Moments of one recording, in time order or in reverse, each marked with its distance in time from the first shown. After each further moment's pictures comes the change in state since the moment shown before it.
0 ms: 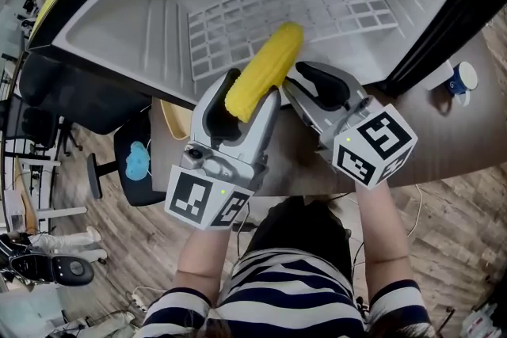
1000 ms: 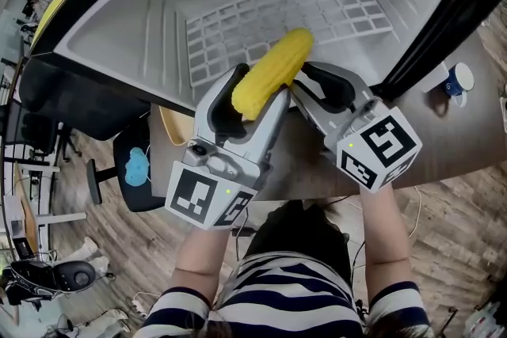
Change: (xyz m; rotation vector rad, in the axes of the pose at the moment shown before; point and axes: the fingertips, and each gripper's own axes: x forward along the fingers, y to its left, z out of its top) left arm 0.015 -0.010 0.014 0.048 -0.015 -0.055; right arm -0.007 -0.005 0.014 -0.106 0.004 -0.033
